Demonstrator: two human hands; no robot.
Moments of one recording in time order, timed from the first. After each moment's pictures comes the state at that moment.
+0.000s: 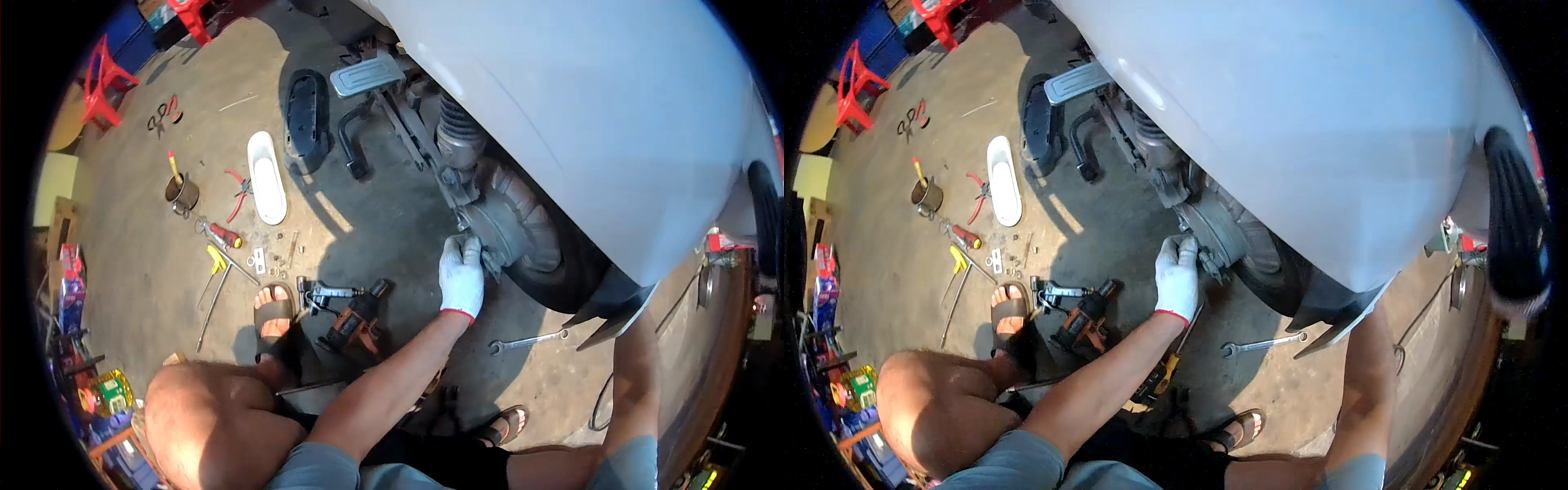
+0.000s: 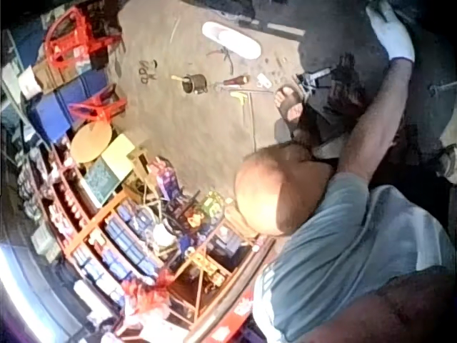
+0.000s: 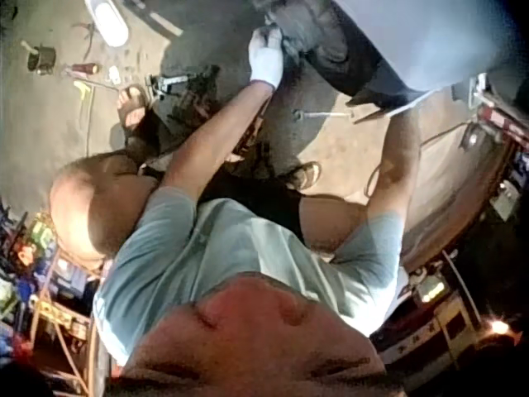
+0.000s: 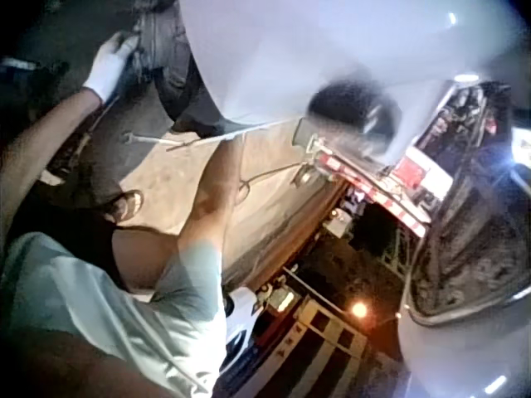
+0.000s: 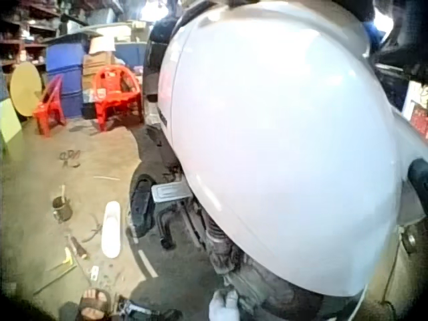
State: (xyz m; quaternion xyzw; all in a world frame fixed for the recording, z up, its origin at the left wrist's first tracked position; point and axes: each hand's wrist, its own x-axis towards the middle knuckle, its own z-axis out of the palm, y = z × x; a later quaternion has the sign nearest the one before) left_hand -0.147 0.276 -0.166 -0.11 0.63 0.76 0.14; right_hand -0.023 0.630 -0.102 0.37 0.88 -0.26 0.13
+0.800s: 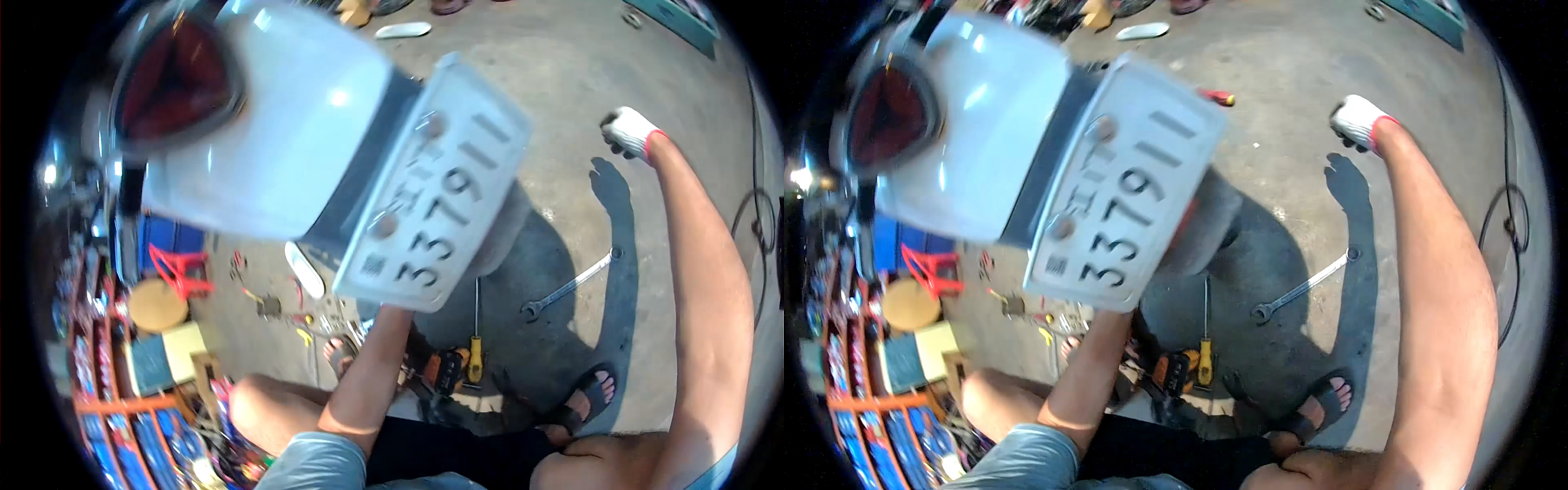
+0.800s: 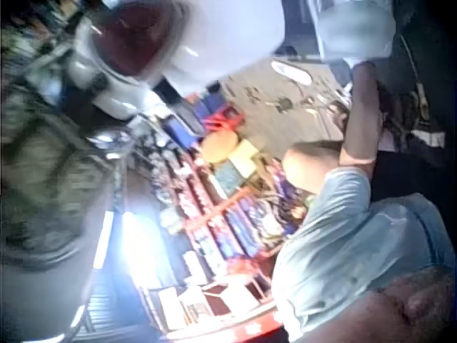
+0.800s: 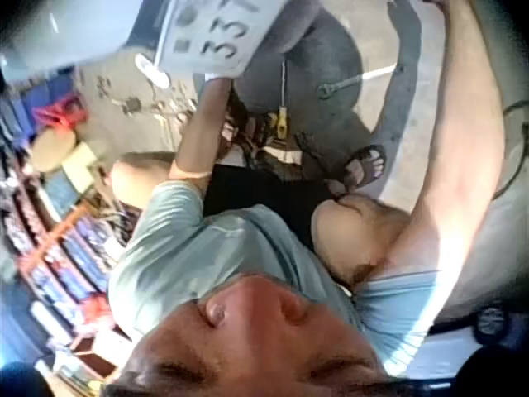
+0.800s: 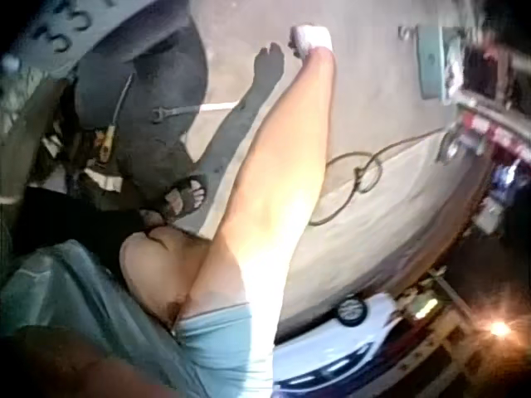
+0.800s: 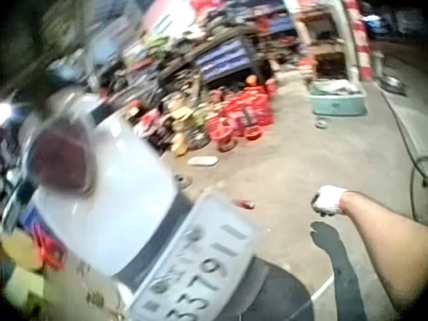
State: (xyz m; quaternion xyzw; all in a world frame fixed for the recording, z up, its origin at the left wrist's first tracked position) left_hand -0.143 0.304 -0.187 -0.11 0.59 0.78 0.18; right_hand 0.015 0.741 -0.146 0.42 0.79 -0.43 0.12
